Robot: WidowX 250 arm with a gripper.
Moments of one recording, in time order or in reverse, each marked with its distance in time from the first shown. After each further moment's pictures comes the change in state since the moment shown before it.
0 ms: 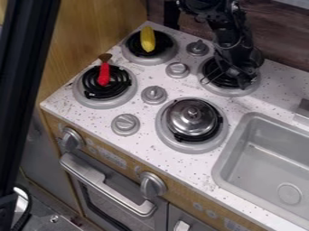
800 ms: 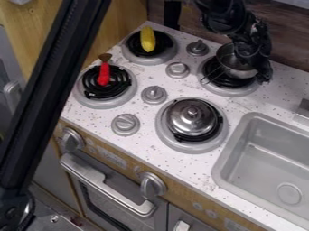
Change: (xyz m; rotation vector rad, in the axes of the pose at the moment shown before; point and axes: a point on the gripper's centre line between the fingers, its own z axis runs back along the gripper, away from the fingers) arm 0.040 0.006 -0.041 0.142 -0.166 -0.065
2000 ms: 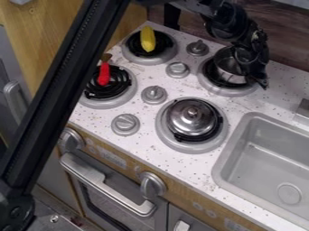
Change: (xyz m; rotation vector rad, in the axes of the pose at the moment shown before) arm -0.015 -0.003 -0.018 -0.024 0.089 0.005
